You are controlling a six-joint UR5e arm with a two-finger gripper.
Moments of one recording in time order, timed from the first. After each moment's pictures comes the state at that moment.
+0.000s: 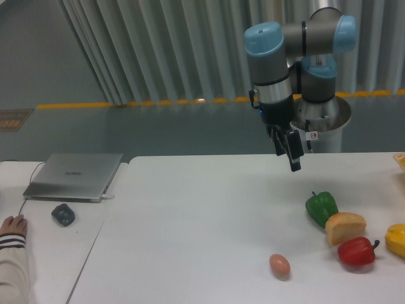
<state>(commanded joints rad) 2.15 -1.64 -1.66 -1.15 1.70 1.16</state>
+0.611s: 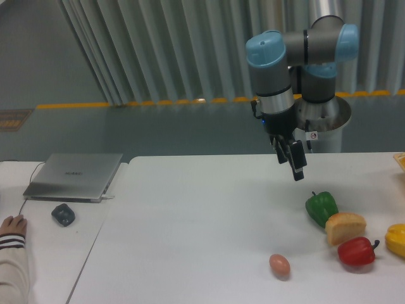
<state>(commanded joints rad) 2.15 -1.67 -1.65 -1.14 1.70 1.16</state>
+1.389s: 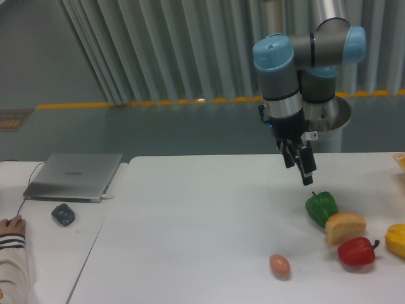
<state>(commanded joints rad) 2.19 -1.68 -1.63 -1.14 1.70 1.18</state>
